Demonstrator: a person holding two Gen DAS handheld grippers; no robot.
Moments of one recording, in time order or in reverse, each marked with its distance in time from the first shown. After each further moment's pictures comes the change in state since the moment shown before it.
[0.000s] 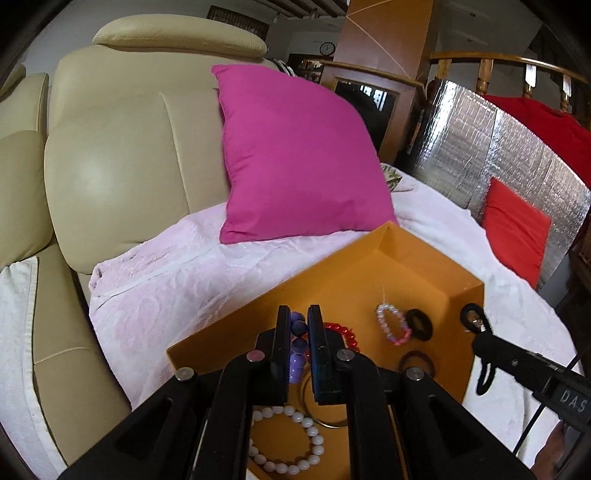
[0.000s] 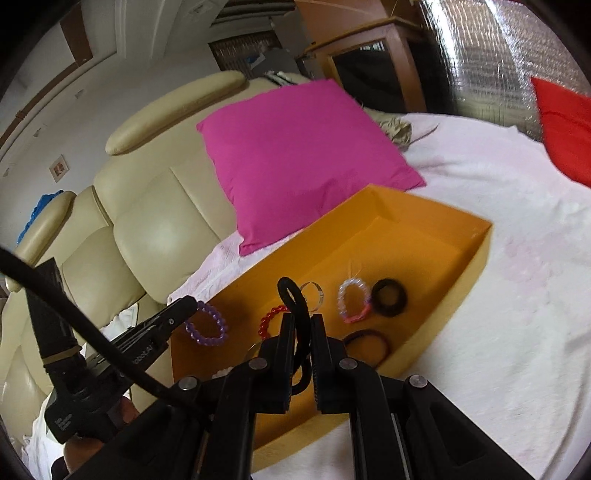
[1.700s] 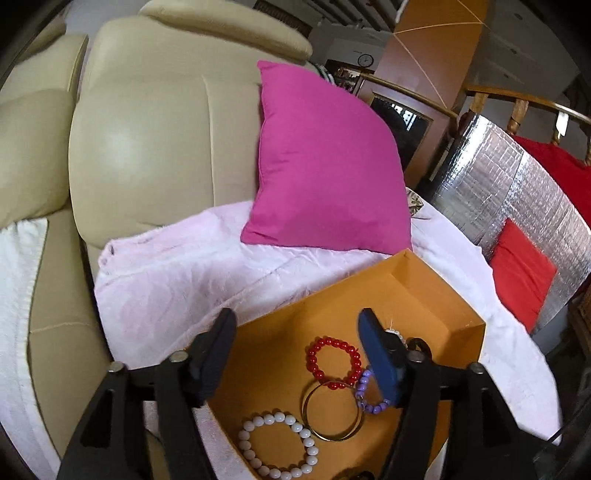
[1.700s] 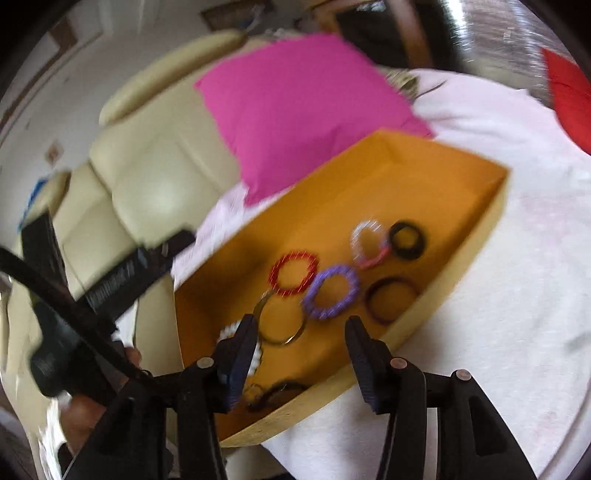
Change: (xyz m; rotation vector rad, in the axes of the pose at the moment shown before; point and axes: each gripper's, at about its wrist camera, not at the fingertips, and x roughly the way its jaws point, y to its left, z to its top) left arm -0.012 0.017 0.010 -0.161 -0.026 0.020; right arm -0.001 -0.002 -0.020 0.038 0.139 0.013
